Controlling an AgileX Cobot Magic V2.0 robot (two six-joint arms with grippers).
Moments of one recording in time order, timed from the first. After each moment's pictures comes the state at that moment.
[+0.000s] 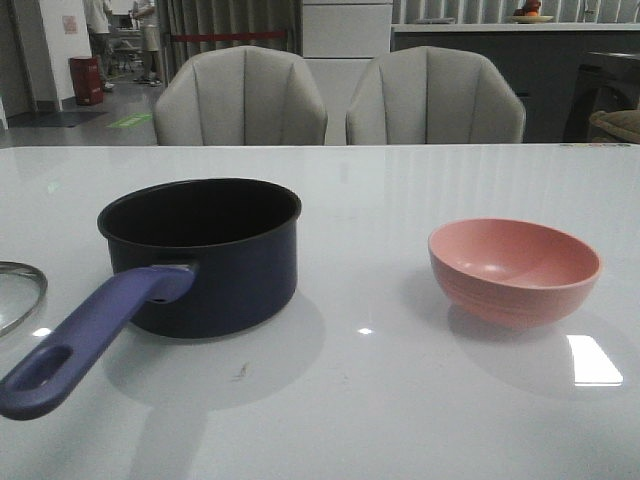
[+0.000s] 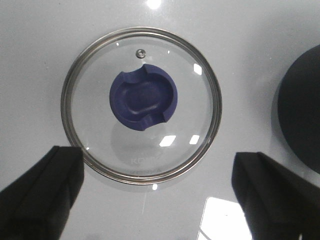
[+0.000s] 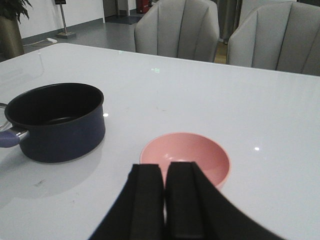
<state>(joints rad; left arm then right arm) 0.01 1.42 -1.06 -0.02 0.84 -0.18 0.35 0.21 -0.16 0.33 0.14 -0.27</state>
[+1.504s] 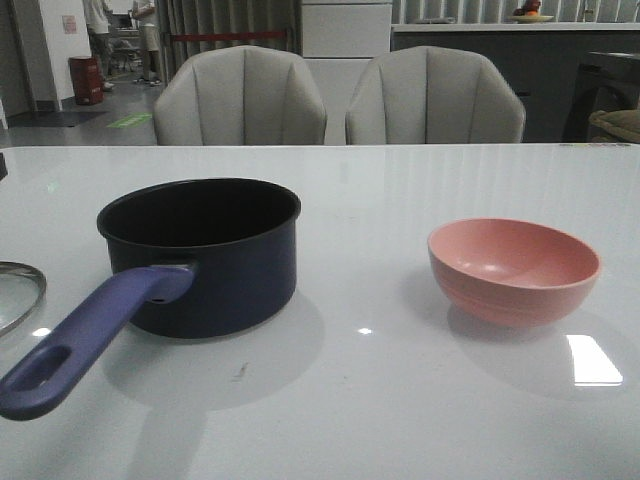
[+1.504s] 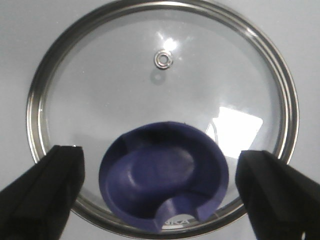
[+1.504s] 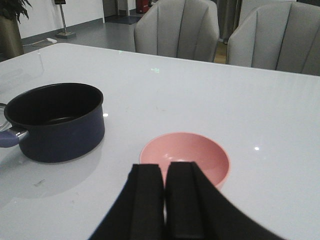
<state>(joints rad) 0.05 1.96 -1.44 -0.03 1.10 -0.18 0.35 0.21 -0.16 0.33 0.14 -0.27</state>
